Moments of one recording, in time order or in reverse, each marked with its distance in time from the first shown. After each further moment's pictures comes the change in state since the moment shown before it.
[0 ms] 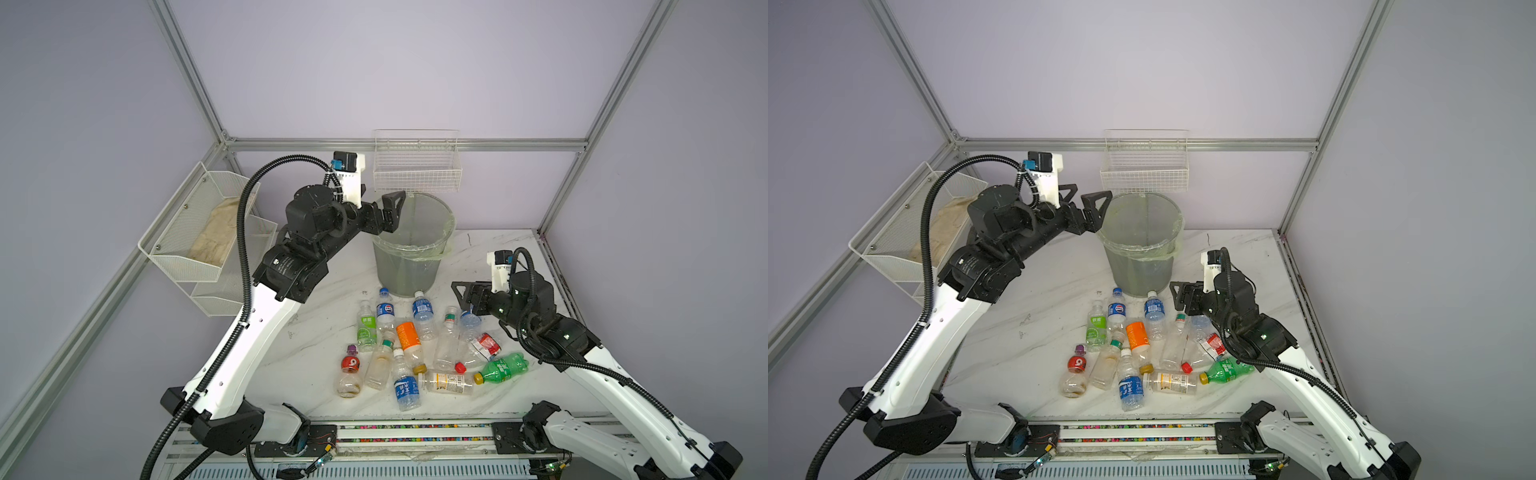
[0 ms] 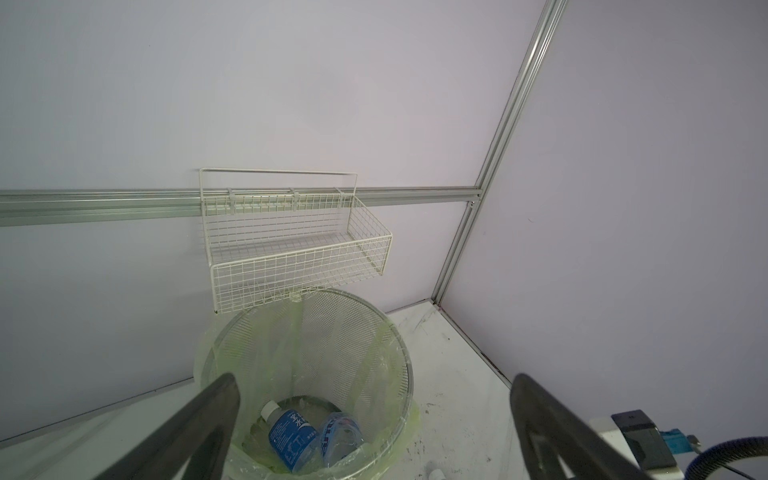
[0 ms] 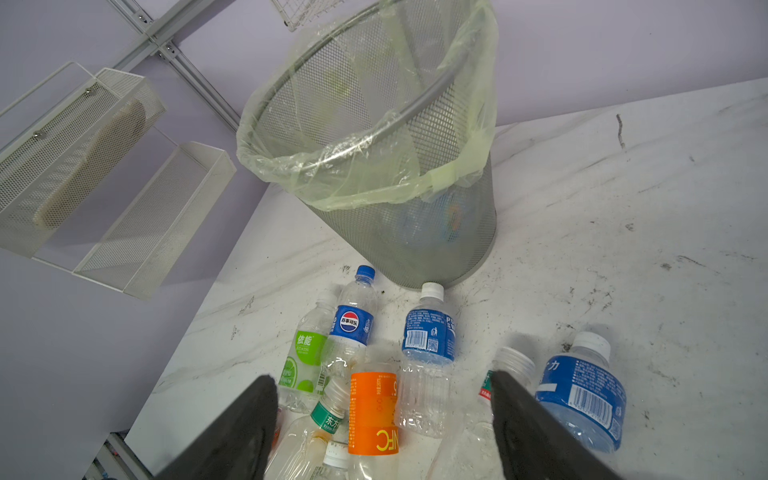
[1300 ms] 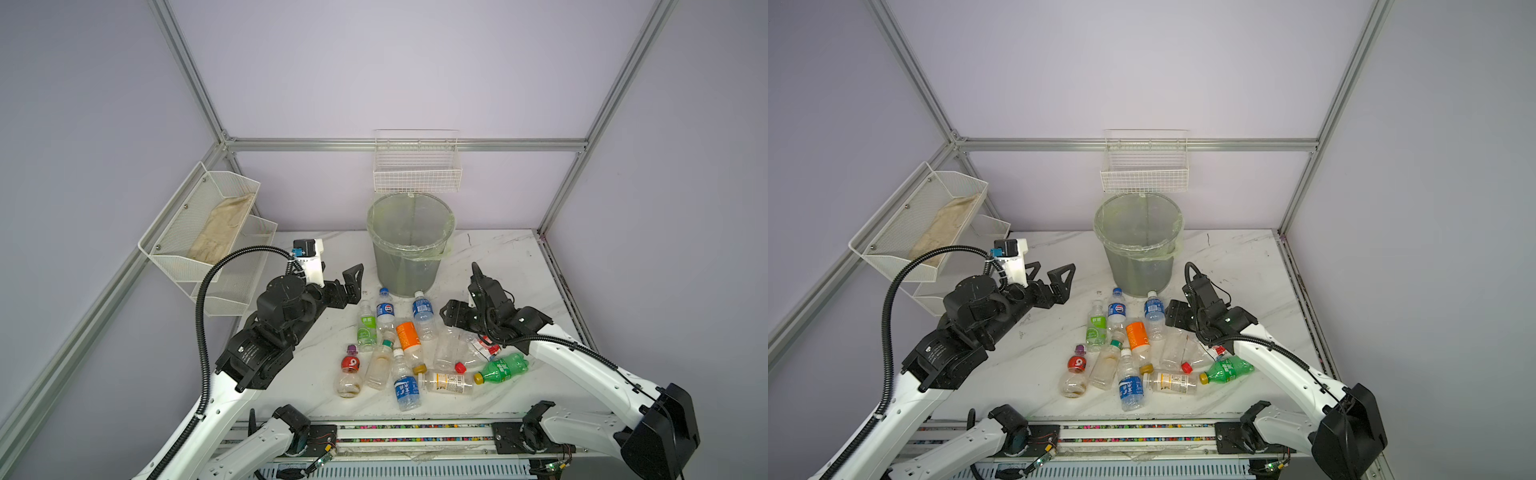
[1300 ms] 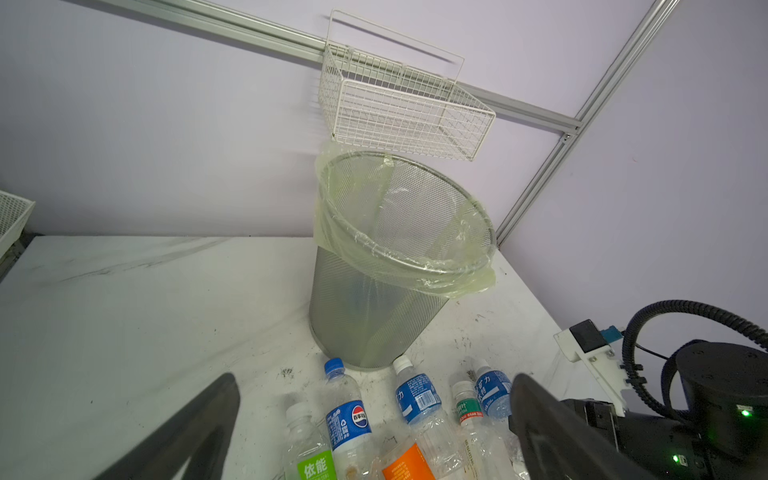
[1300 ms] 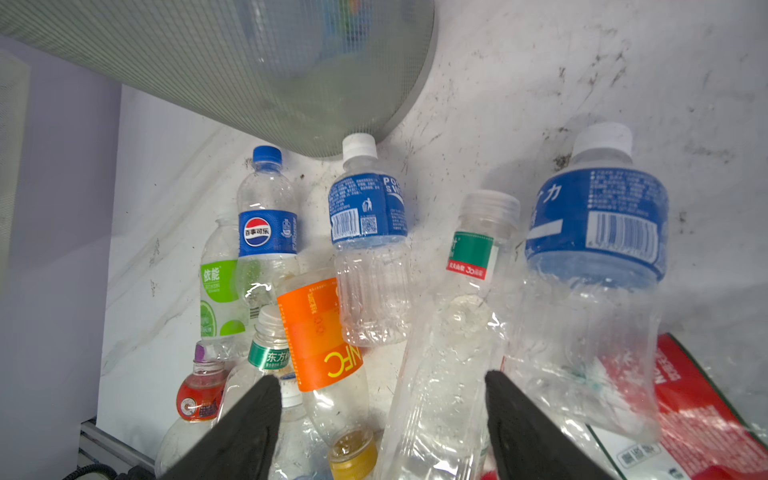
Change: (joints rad) left arm -0.006 -0.550 -0.711 -0.040 -0.204 -0.132; right arm 0.065 0.233 -0.080 -0.129 0.001 0.270
